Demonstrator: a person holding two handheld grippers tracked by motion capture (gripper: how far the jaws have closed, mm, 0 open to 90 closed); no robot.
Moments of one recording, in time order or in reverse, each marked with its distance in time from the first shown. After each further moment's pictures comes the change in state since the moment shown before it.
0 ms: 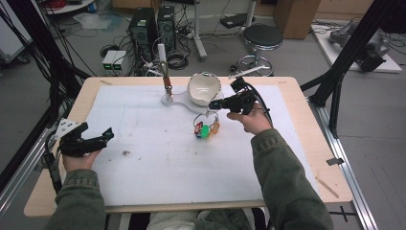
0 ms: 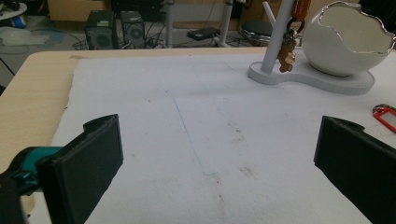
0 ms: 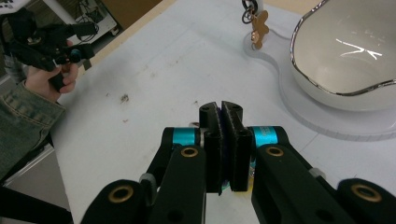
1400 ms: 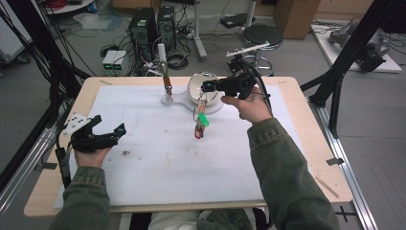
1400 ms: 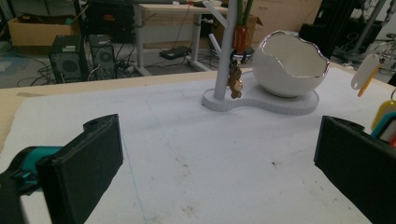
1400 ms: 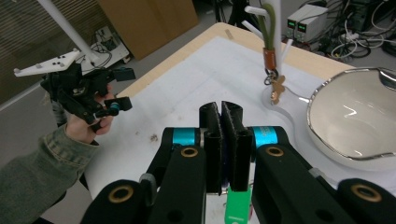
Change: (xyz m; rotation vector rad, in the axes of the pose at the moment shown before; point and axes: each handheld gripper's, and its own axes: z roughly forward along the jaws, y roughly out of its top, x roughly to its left) left arm -0.038 0.021 0.005 -0.078 -0.121 0.033; right arm 0.049 0.049 -0.033 -0.115 0.014 -0.039
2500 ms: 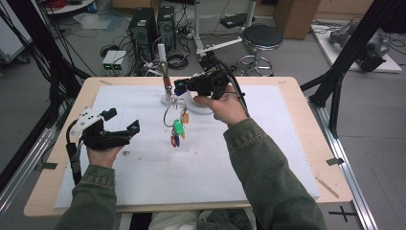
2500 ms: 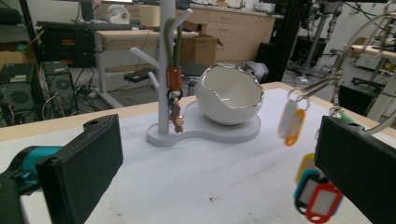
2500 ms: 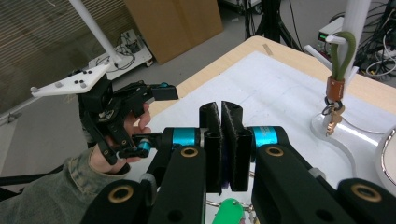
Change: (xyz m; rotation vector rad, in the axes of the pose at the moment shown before) left arm -0.047 0.028 0.004 -0.080 -0.156 0.031; right arm 0.054 0.022 0.034 -0.016 0.080 -0.044
